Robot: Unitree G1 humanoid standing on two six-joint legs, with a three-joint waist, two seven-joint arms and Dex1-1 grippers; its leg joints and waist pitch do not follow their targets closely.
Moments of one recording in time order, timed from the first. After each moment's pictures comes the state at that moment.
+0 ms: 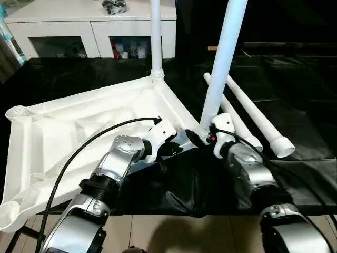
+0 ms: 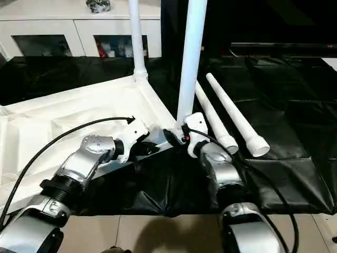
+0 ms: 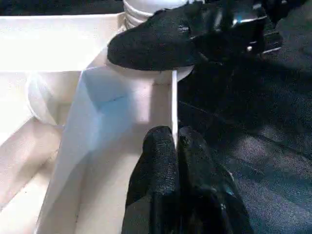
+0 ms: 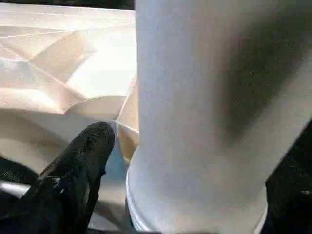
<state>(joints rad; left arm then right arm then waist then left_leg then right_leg) -0.62 0.16 -0.23 0.61 0.11 0.24 -0.90 -0.59 -0.13 0.01 0.87 0.05 -0.10 0.60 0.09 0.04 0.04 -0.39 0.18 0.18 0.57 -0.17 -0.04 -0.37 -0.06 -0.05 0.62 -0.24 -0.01</state>
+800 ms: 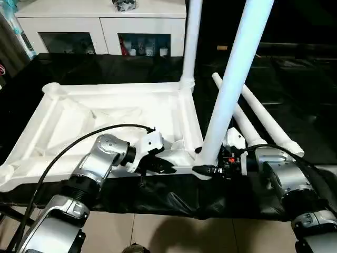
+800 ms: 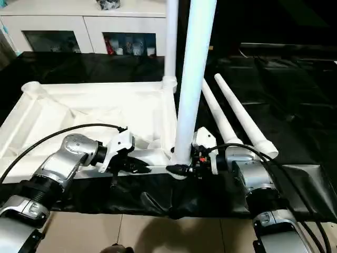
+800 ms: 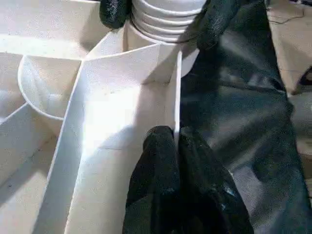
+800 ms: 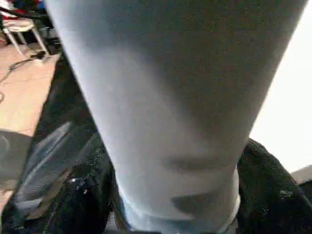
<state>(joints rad) -0.60 0.31 -0.29 0.60 0.04 0.14 -1.31 -0.51 -0.36 0.14 0.66 0.11 0.00 1.32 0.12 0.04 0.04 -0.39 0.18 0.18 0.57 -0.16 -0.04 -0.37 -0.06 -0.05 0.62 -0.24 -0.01</state>
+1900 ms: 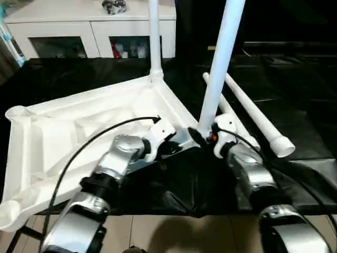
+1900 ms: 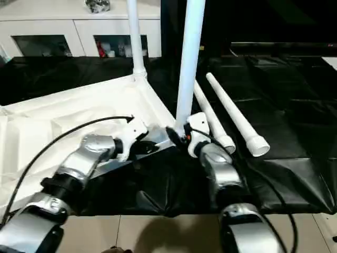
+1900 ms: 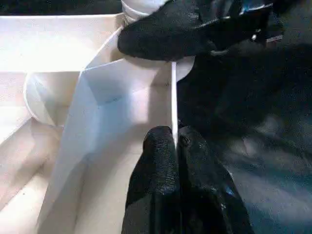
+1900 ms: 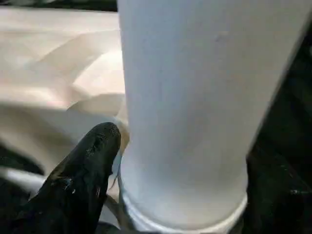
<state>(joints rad) -0.64 0.19 -0.23 0.65 0.10 0.19 -0.97 -0.58 -0.14 0.01 0.87 0.05 -0.13 0.64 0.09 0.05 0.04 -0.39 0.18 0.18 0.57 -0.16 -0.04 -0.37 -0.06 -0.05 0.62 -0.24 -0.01</state>
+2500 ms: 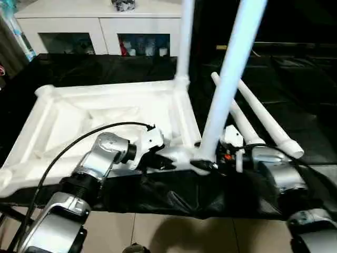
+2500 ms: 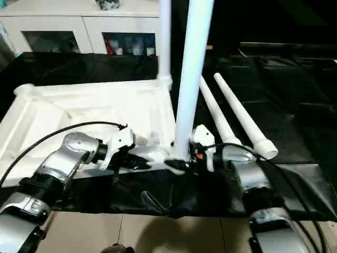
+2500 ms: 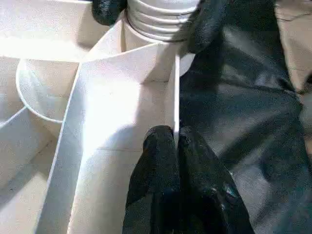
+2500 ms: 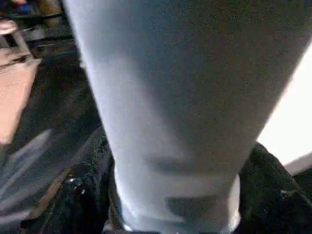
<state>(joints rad) -0.63 0.32 -0.29 0.63 0.05 0.12 -1.31 -0.52 -0.34 0.14 0.70 0.11 -0.04 1.28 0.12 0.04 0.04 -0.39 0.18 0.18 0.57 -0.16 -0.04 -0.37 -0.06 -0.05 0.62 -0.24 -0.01</state>
